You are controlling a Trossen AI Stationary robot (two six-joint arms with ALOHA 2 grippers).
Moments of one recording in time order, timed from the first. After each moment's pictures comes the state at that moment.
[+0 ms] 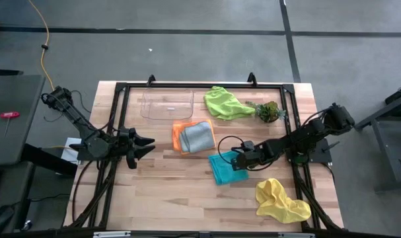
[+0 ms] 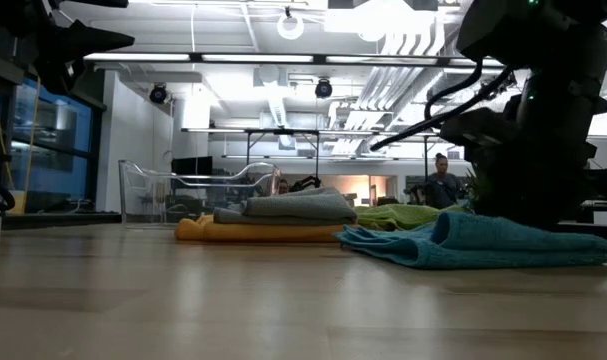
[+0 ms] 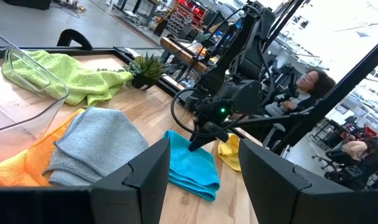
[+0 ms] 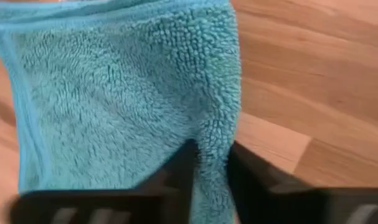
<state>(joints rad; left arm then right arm) -0.65 0.55 0.27 0.15 -0.98 -0.68 0.31 1.54 0.67 -0.35 0.09 1.58</state>
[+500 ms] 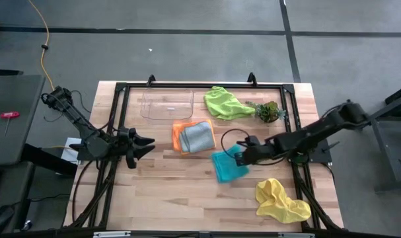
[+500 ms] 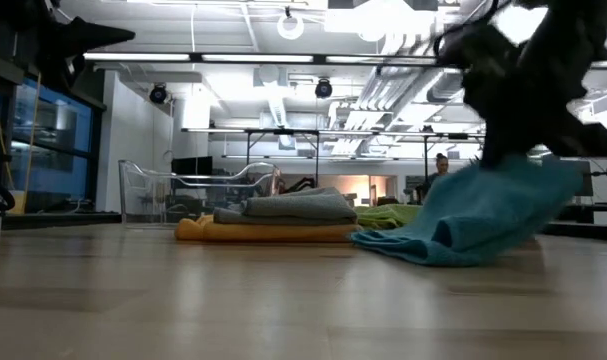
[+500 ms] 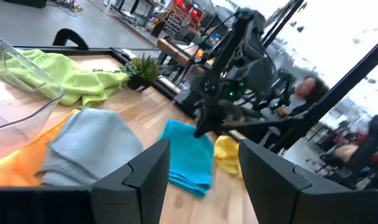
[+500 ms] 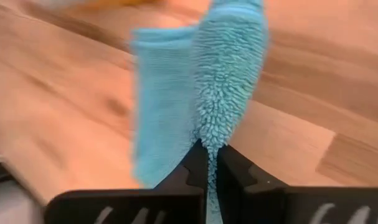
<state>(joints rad) -0.65 0.55 0.27 0.19 -0.98 -0.68 0.32 1.28 0.67 -0.40 0.16 1.56</state>
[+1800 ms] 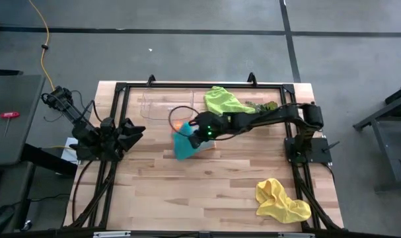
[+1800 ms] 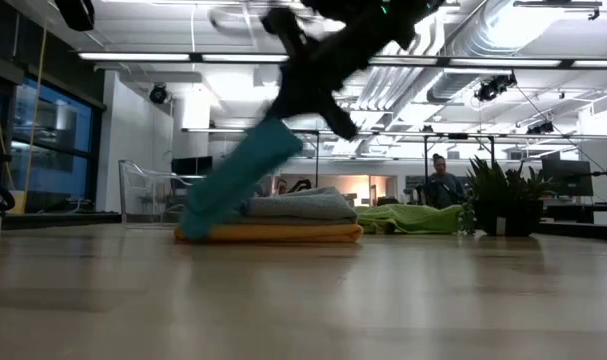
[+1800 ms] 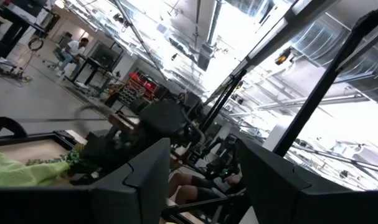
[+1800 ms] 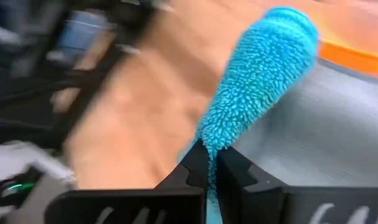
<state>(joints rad) -0.65 0.55 0.26 0.84 -0.92 -0.18 -0.05 1.84 1.33 -0.18 -0.06 0.84</state>
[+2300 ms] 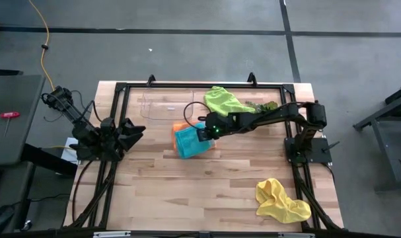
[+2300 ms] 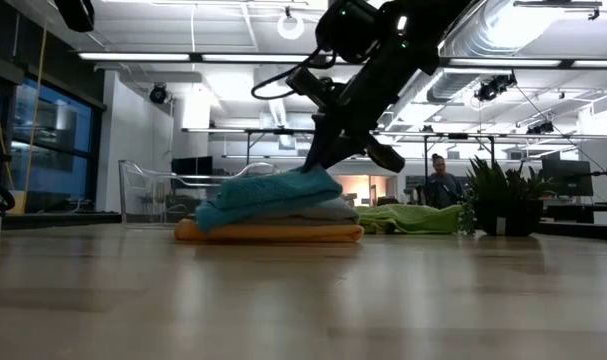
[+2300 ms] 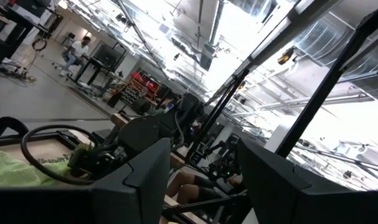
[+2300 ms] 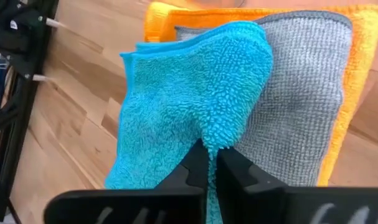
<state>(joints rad) -0.65 0.55 0.26 0.83 -0.93 -0.18 -0.09 1.80 1.16 -0.22 0.02 1.08</state>
